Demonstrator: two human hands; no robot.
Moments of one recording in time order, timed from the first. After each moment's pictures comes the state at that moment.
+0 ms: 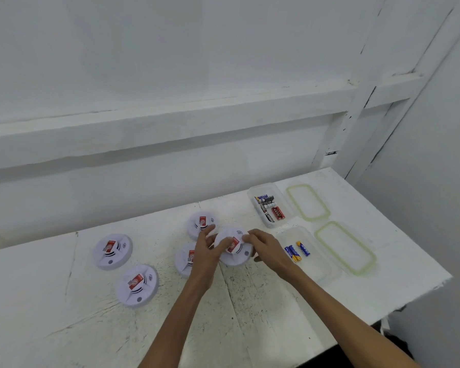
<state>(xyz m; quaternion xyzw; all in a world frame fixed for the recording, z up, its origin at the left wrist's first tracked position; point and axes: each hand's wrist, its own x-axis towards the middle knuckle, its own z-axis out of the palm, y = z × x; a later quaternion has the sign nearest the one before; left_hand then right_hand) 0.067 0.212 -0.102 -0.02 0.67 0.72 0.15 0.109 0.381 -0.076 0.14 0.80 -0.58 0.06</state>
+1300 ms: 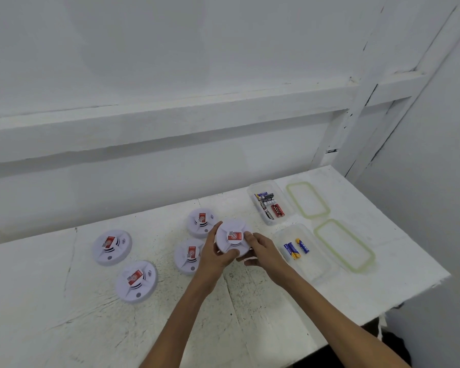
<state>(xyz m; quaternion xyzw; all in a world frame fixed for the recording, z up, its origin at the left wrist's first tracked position) 0.078 0.215 -0.120 0.04 0.68 0.71 0.18 0.117 0.369 -0.092 0.20 0.70 -0.69 0.07</state>
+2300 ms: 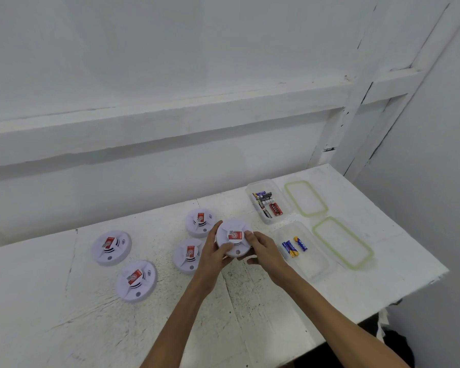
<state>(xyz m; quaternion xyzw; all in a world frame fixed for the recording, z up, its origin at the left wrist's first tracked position) 0.082 0.219 -0.116 0.01 0.62 0.76 0.21 0.121 0.372 -0.097 0.20 0.72 -0.66 0.04</state>
